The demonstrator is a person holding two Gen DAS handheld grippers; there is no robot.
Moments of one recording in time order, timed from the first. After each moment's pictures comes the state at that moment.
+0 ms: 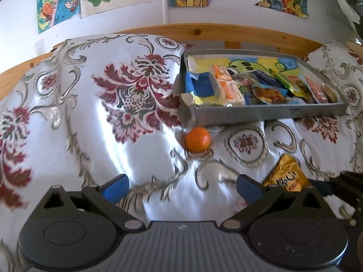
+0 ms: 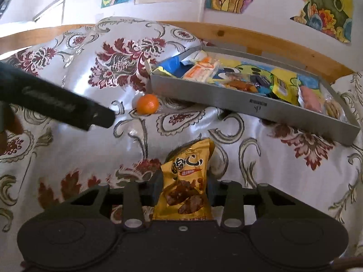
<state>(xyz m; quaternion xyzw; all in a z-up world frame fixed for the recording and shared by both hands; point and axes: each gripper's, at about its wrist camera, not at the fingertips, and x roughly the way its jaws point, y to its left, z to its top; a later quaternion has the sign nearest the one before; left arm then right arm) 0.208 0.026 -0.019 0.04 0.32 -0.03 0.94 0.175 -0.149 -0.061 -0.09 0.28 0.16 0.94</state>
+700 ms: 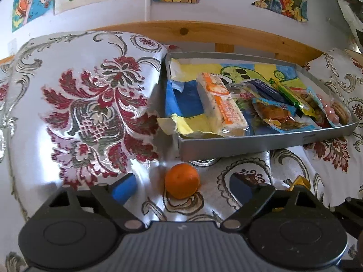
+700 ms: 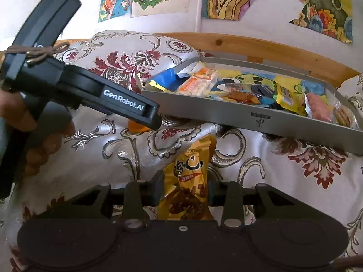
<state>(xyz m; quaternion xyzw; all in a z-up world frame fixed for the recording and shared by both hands) 0.286 0.019 -0.036 0.03 0.32 -0.09 0.94 0.203 -0.153 -0.065 -0.06 0.25 0.18 0.95</state>
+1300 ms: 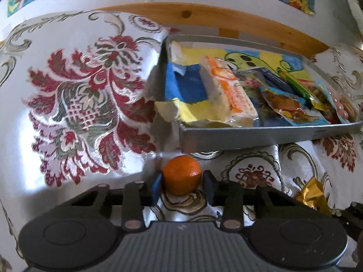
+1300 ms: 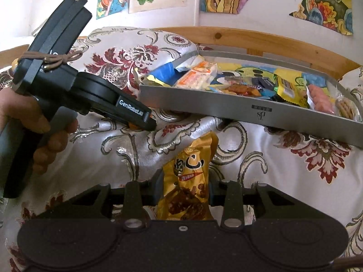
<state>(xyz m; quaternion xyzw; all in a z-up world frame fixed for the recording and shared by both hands) 0.303 0.020 -0.051 0.01 0.35 -0.09 0.93 0.208 -0.153 -0.067 -0.06 0.27 0.18 0.95</state>
